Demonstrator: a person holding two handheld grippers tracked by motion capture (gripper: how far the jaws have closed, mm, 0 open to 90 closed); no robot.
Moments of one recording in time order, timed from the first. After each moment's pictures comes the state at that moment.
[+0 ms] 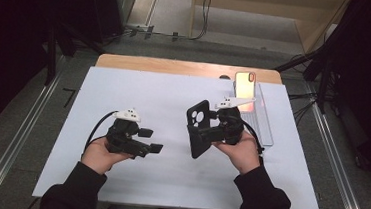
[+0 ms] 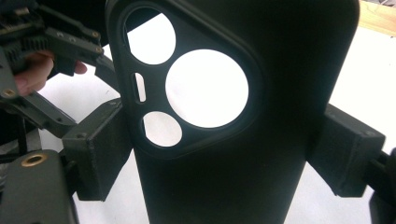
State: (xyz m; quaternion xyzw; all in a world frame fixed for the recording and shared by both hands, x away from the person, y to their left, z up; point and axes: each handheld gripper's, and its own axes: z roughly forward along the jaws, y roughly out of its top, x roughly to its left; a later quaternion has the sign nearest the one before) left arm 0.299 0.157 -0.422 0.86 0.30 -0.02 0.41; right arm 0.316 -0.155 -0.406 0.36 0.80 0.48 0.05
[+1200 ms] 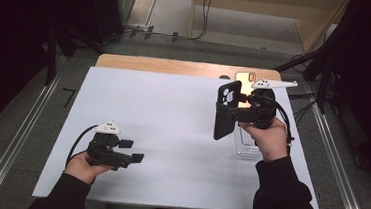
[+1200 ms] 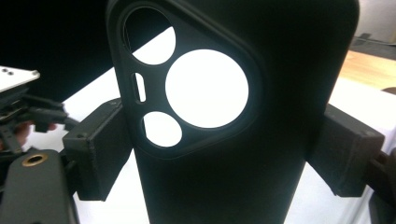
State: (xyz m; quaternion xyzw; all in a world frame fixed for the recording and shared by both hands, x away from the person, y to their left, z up) left arm 0.279 0.203 -0.448 0.85 0.36 -0.01 0.39; right arm 0.330 -0.222 -0.362 0.42 0.75 0.50 0.09
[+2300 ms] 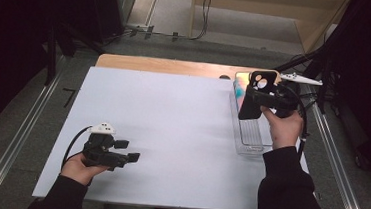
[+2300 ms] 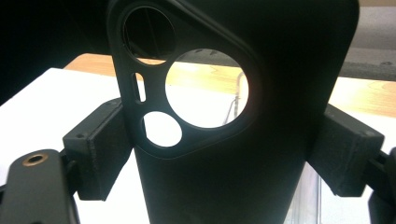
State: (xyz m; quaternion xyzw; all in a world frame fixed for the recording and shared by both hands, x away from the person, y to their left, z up) left arm 0.277 0.213 -0.450 0.84 0.38 0.00 0.40; right arm 0.365 -0.286 -0.383 0.55 0.66 0.46 0.21
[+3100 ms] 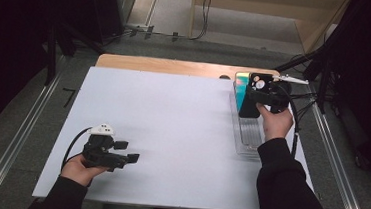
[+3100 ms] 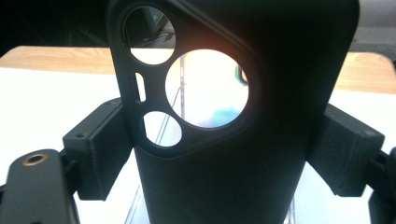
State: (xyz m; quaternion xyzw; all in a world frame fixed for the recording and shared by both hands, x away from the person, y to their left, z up) left arm 0.276 0.213 -0.454 0.83 0.39 0.00 0.39; right arm 0.409 -0.295 -0.431 0.60 0.64 0.42 0.22
